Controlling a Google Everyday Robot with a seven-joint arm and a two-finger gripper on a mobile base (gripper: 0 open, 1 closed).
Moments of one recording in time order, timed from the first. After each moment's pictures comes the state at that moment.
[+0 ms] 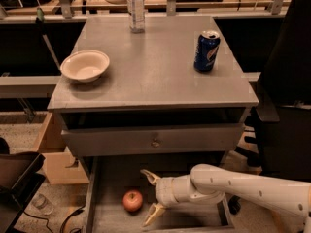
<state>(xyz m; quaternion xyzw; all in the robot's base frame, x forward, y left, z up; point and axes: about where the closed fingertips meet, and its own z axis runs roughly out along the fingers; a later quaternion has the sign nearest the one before) 0.447 0.045 0.454 -0.66 0.56 0.29 0.40</state>
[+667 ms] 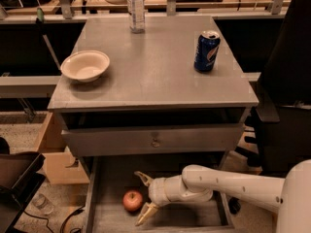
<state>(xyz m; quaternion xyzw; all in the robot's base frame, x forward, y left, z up) 0.460 0.075 0.417 -0.65 0.56 0.33 0.40</state>
